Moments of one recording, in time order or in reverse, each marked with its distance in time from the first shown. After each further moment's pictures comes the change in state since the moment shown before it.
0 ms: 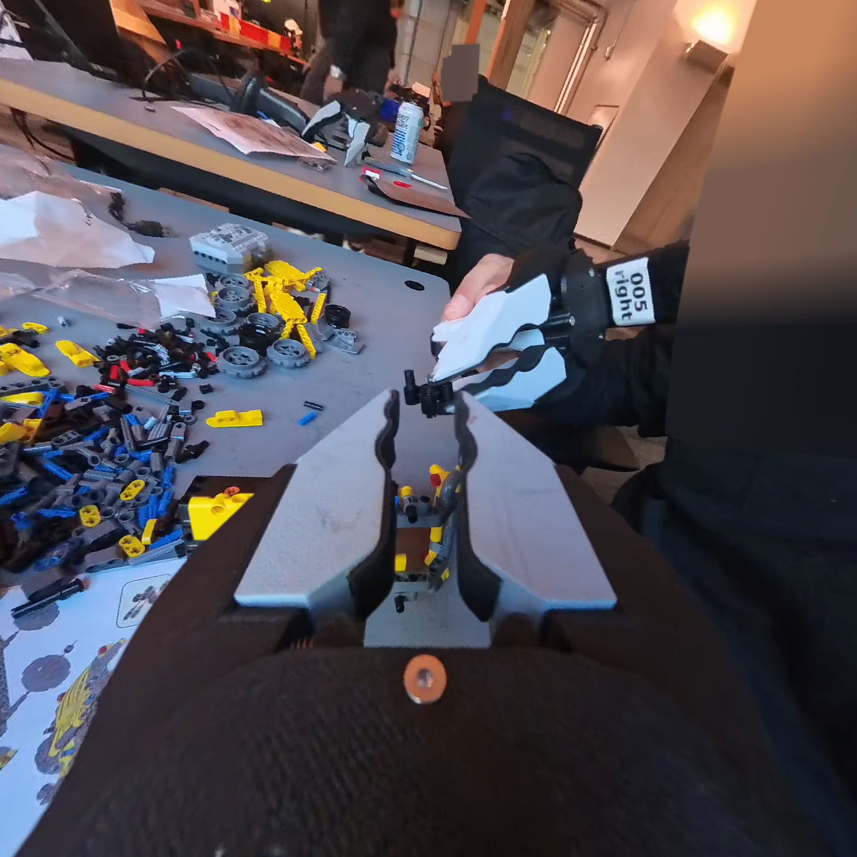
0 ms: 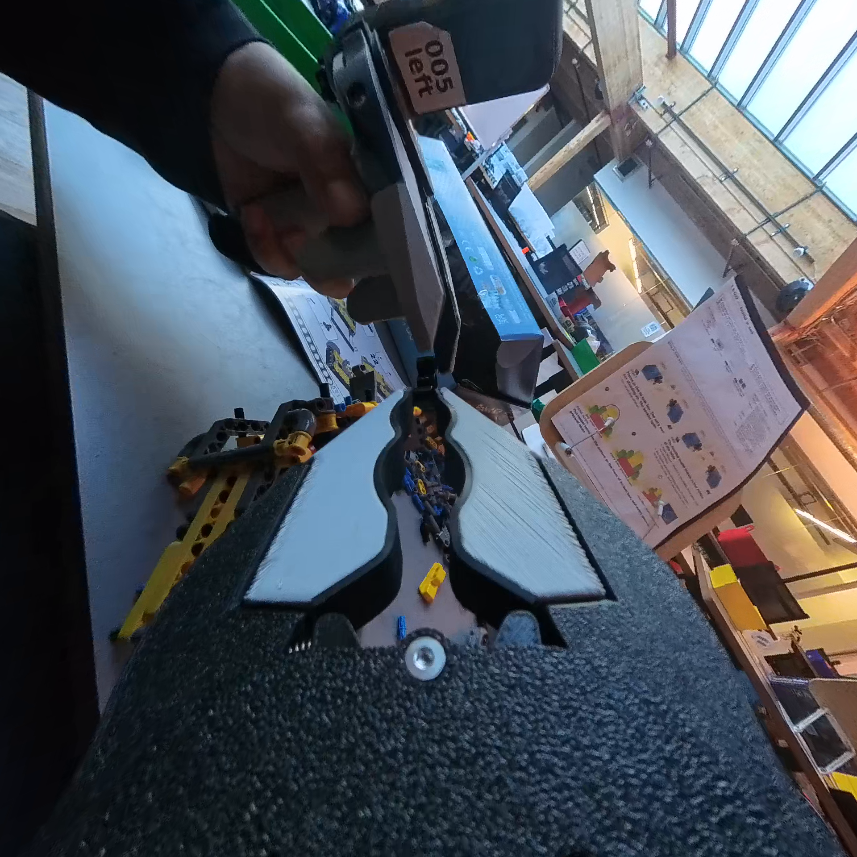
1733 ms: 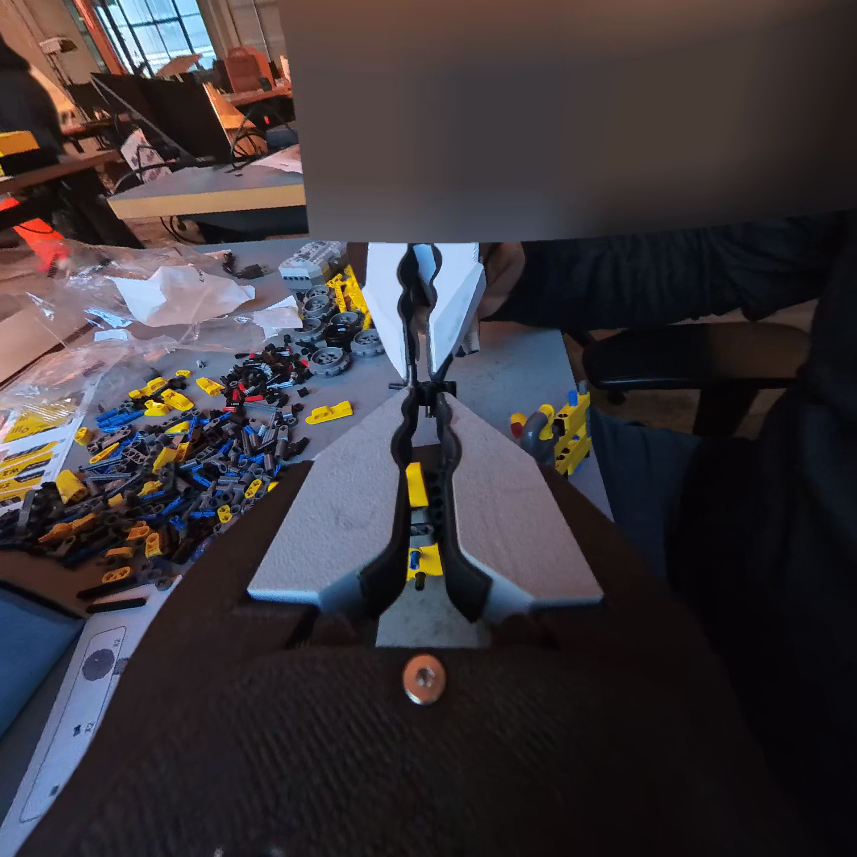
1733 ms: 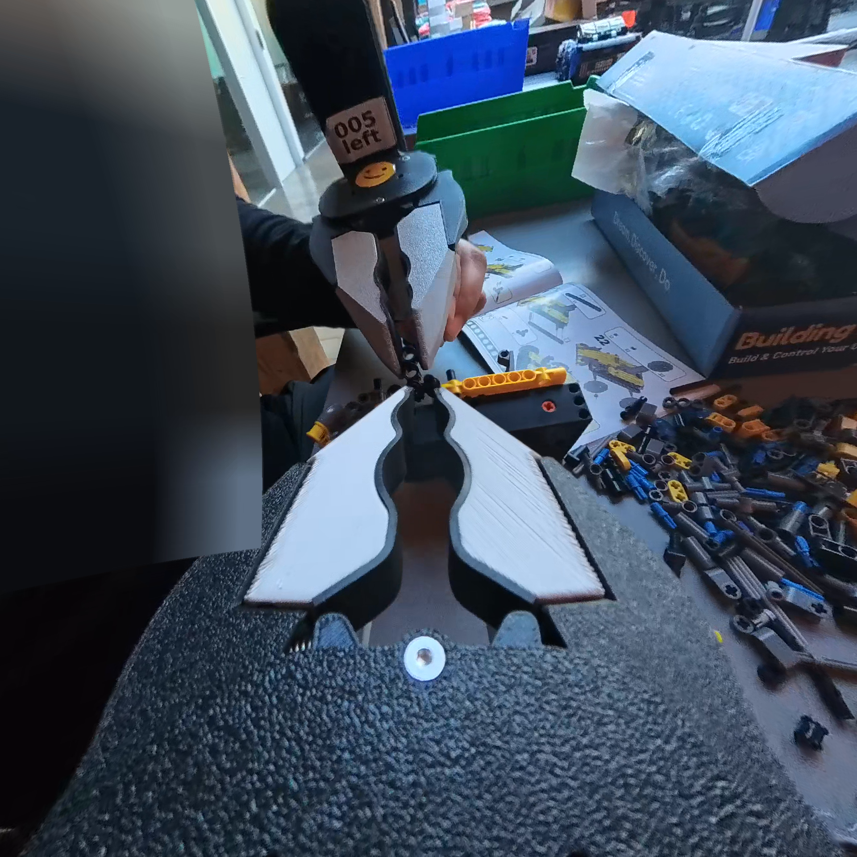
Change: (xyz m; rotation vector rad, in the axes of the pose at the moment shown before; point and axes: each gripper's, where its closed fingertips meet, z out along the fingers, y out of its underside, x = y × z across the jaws) left arm -0.026 0.030 0.007 -0.040 -0.184 0.358; right arm -0.010 0.033 0.021 0.160 -0.792 0.818
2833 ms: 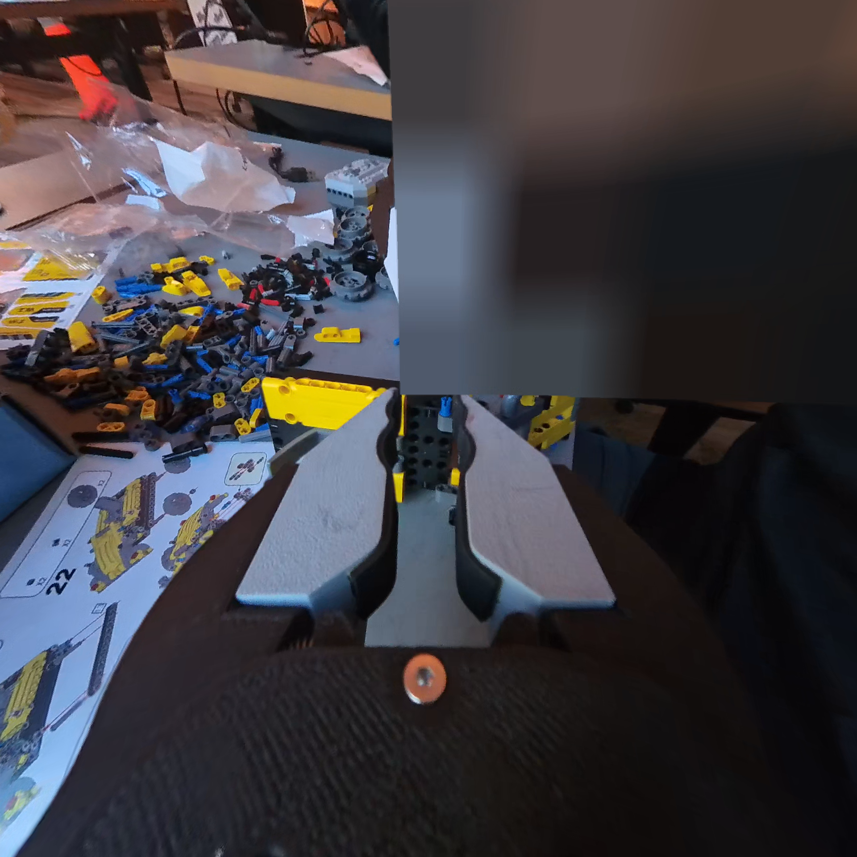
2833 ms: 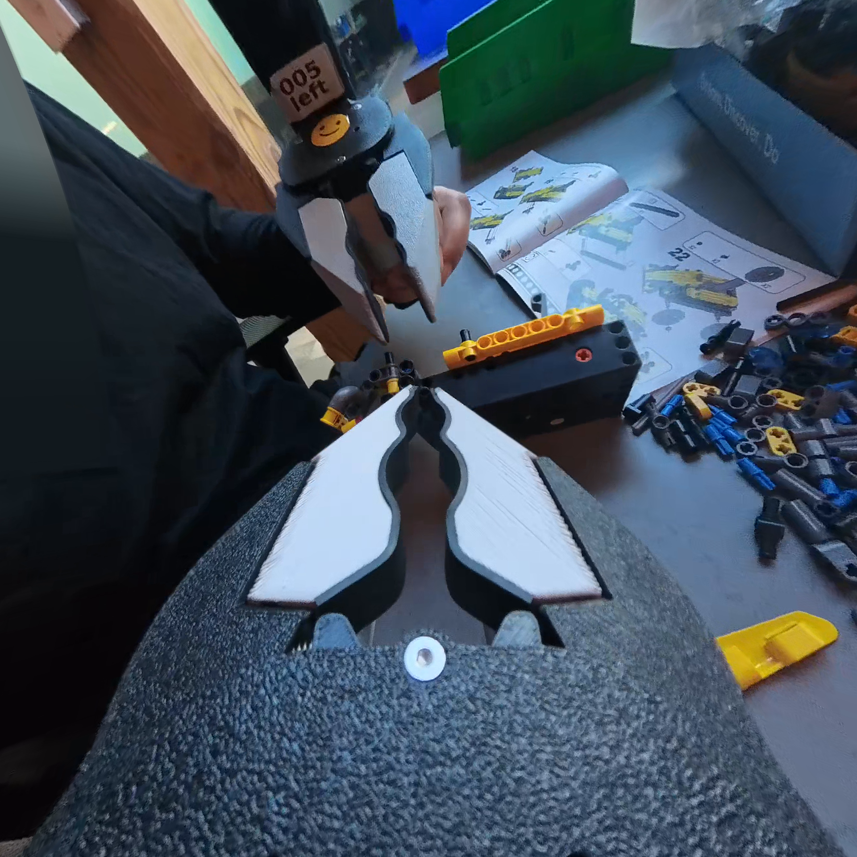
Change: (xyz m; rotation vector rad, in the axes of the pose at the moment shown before) left arm 0.006 0.017 -0.023 -0.115 -0.153 -0.217; right arm -0.002 0.018 0.005 -0.112 -0.145 0.230
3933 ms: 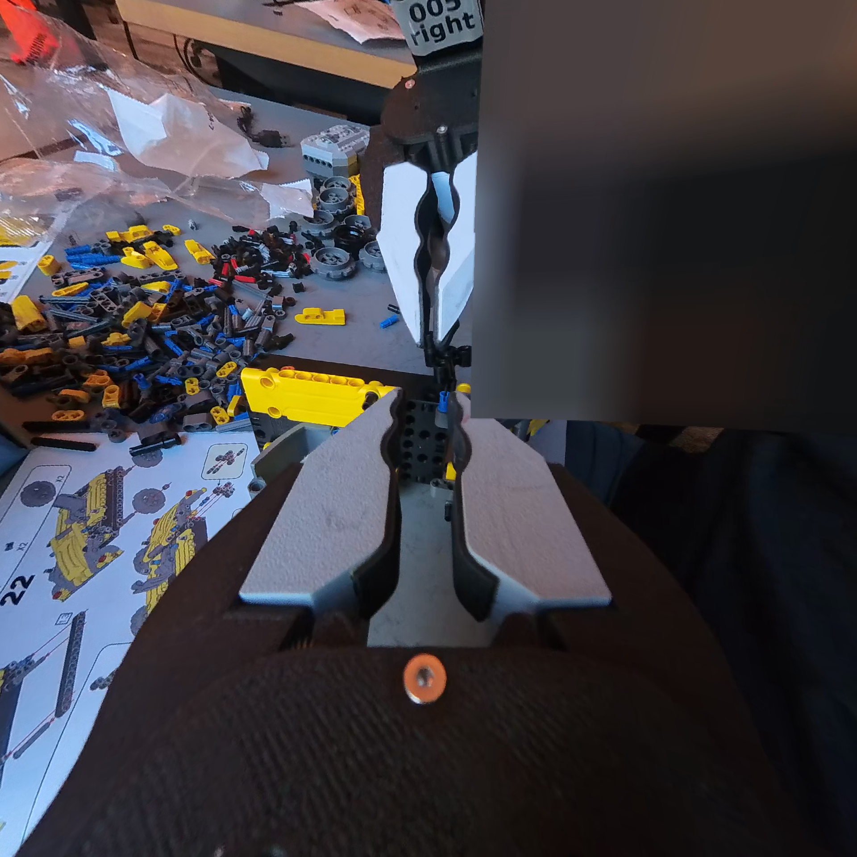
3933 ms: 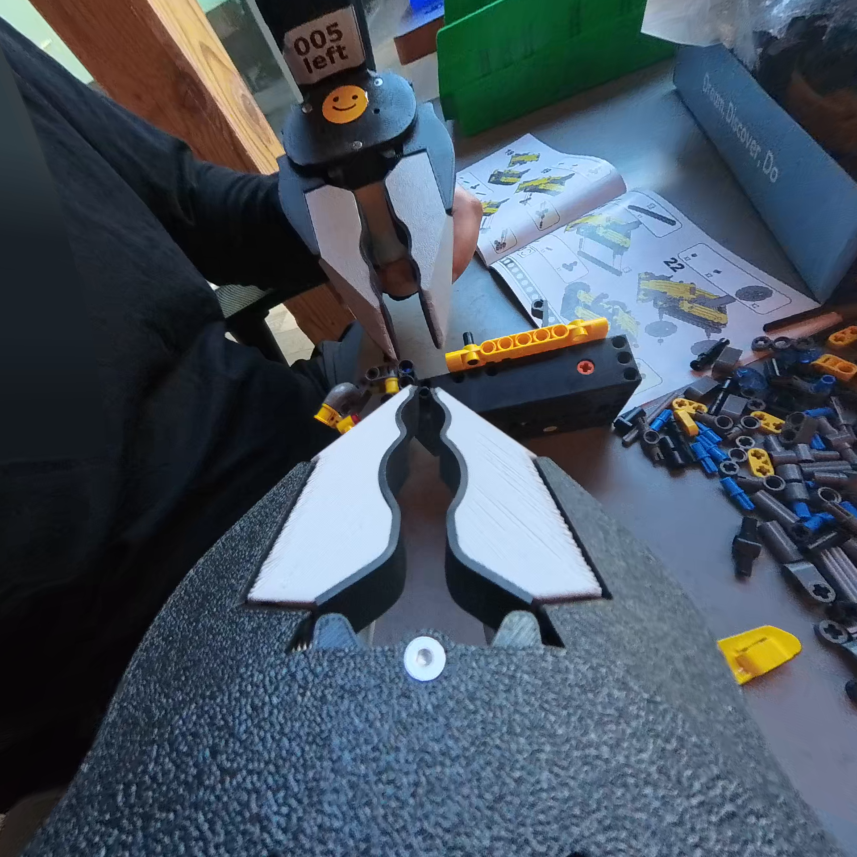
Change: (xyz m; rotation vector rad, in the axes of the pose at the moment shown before) left arm 0.000 0.009 0.007 -0.045 0.054 -0.037; right arm -0.002 -0.001 0.007 -0.061 0.046 -0.073
